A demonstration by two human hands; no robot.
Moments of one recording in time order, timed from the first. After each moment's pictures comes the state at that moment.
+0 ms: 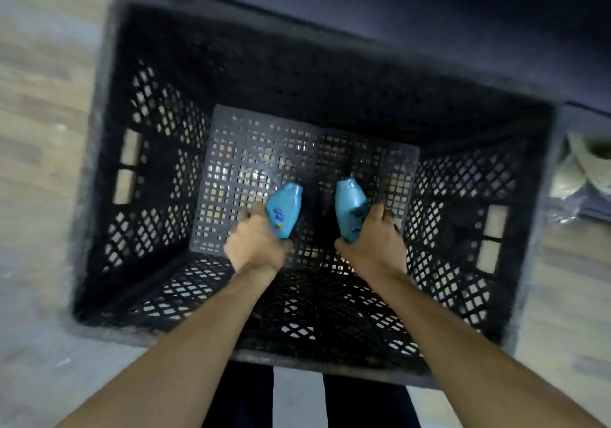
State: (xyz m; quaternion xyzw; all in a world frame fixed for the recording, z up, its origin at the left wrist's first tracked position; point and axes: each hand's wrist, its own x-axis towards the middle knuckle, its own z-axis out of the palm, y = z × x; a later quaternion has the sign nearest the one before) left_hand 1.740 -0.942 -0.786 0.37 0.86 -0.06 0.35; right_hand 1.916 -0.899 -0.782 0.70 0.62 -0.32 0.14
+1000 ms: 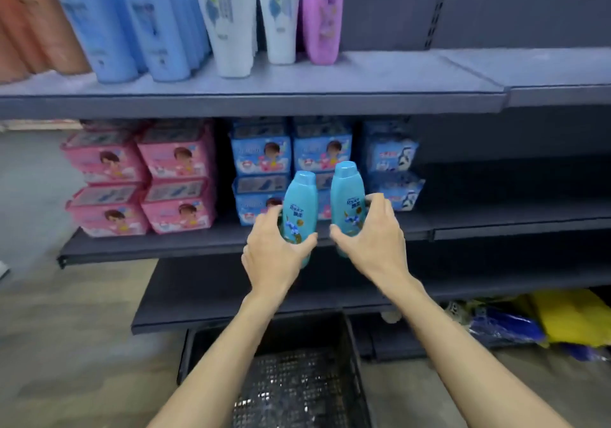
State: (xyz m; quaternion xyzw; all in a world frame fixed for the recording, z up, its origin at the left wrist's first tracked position) left_hand 1.827 -0.846 -0.207 0.58 0.68 0.43 0.13; right_hand 1.990 -0.835 -0.201 0.66 0.64 -0.07 -0.39
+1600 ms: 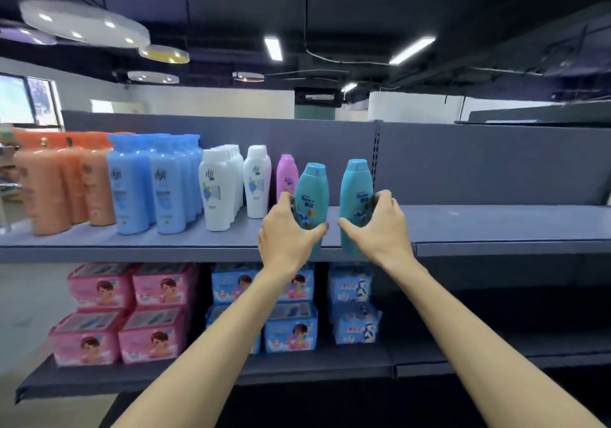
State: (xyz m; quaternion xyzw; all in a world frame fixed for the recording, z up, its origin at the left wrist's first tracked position) left_hand 1.928 -0.800 0.029 0.62 0.56 0.55 0.04; right_hand 2.093 -0.796 0.038 0.59 0.63 0.00 -0.50
